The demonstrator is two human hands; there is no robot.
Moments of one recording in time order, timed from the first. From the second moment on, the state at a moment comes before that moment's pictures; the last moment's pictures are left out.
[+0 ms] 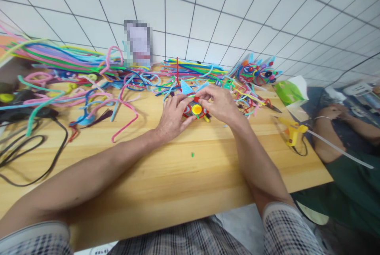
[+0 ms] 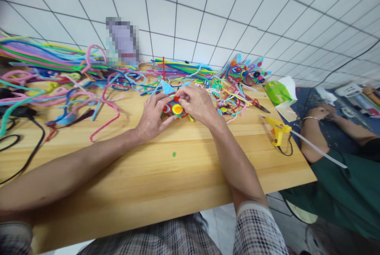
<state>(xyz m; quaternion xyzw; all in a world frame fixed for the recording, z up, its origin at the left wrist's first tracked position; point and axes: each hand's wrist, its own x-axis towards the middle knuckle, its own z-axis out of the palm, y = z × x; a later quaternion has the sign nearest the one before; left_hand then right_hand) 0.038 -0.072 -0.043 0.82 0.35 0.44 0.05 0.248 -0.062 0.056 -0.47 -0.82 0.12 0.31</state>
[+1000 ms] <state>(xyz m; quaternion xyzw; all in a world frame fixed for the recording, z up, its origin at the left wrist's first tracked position) 0.039 -0.074 -0.039 0.83 0.36 0.42 0.07 0.248 -0.066 0.062 -0.48 -0.81 0.11 0.31</state>
